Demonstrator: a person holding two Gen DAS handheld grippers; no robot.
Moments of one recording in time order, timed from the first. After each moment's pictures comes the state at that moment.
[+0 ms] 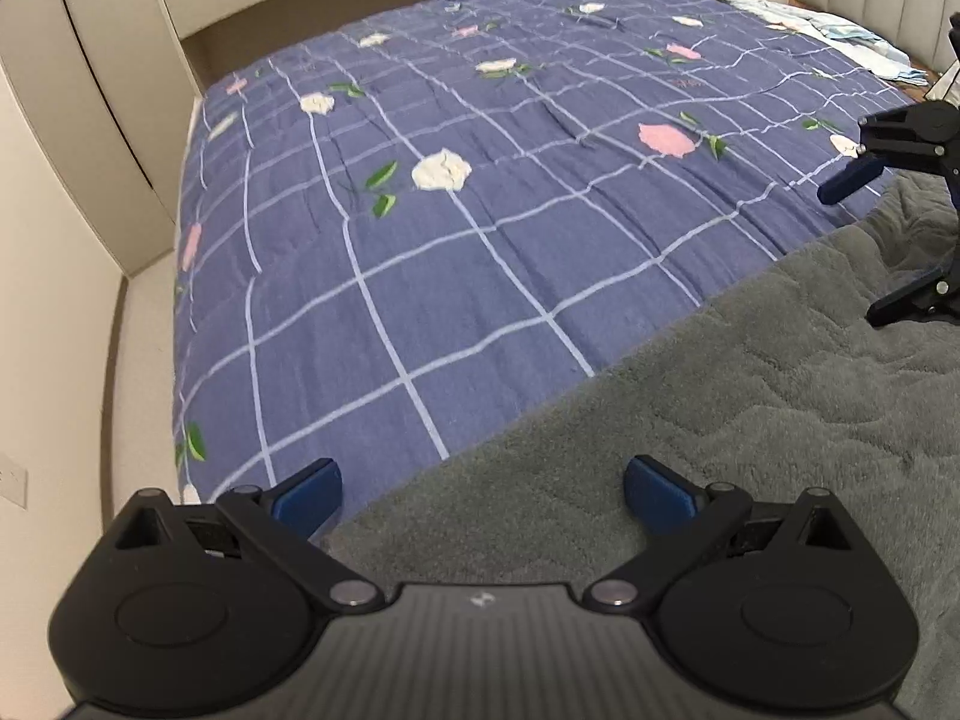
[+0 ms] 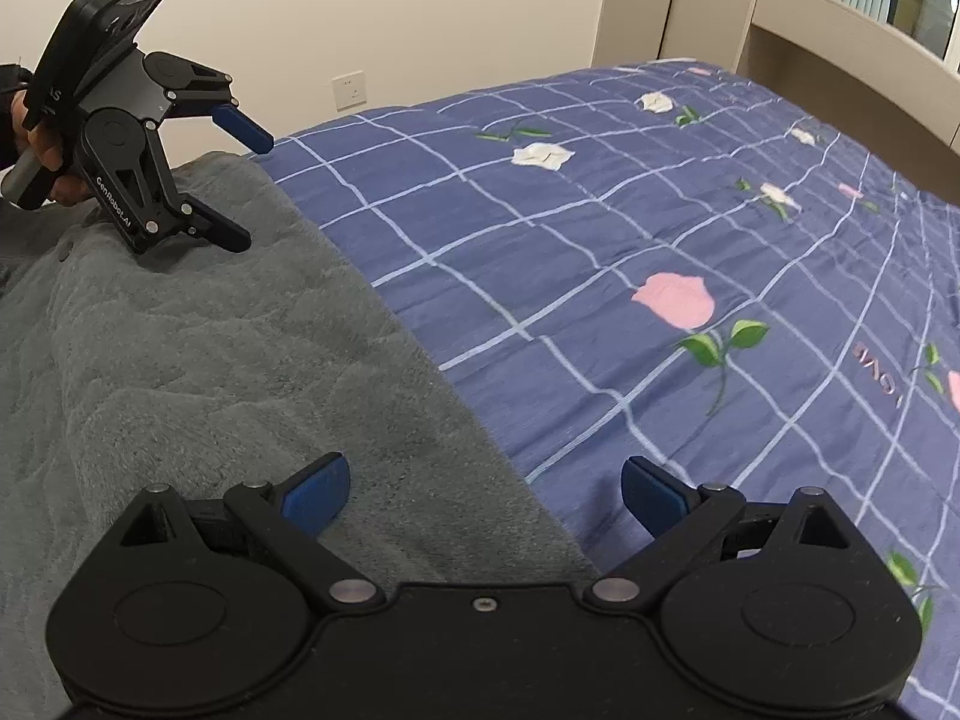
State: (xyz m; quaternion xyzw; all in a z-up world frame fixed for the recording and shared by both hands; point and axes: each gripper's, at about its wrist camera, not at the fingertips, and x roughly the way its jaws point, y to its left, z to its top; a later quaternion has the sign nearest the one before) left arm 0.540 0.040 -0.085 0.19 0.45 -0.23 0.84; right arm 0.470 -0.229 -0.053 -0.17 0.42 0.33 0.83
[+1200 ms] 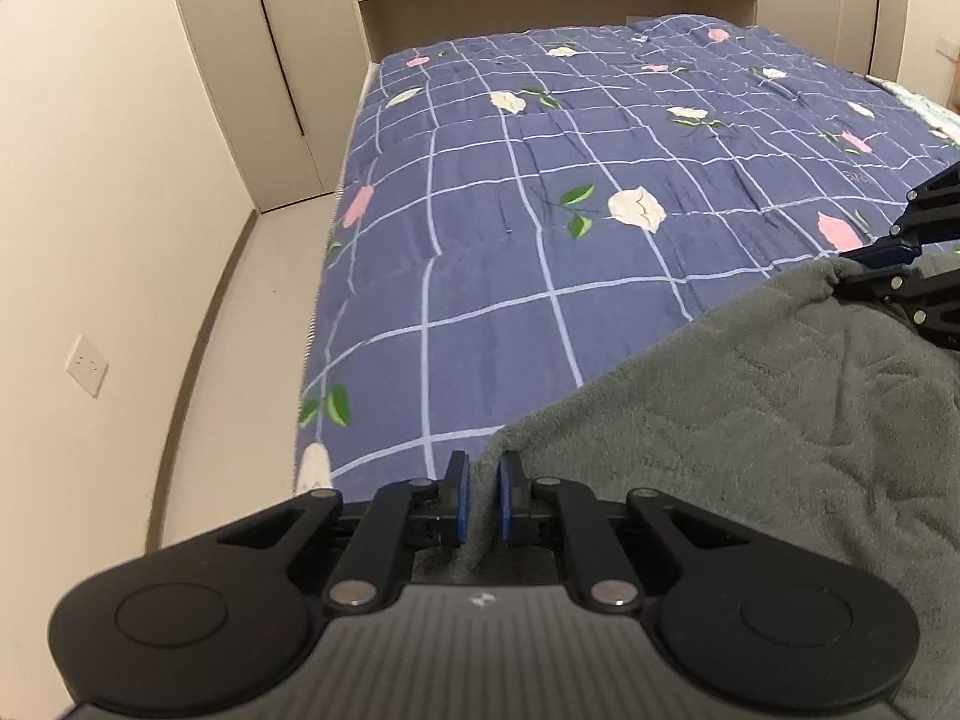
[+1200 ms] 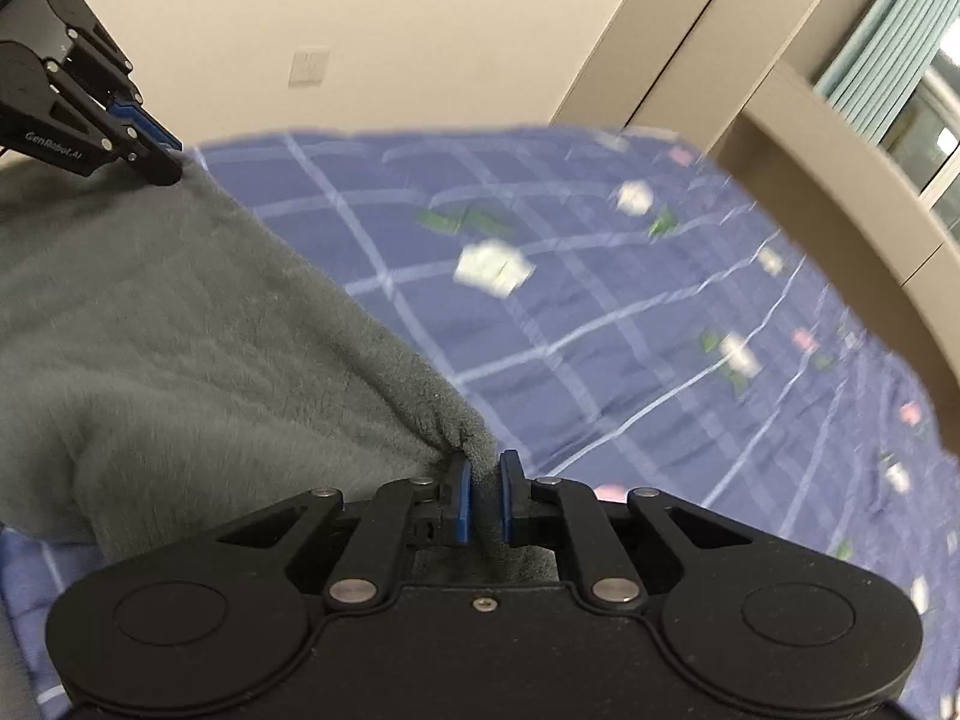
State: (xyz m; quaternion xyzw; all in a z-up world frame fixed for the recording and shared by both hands) left arm 0.560 0.075 -0.068 0.12 0.44 -0.09 0.89; right arm 0.539 -0.140 -0.054 -0.31 0.36 0.27 0.84
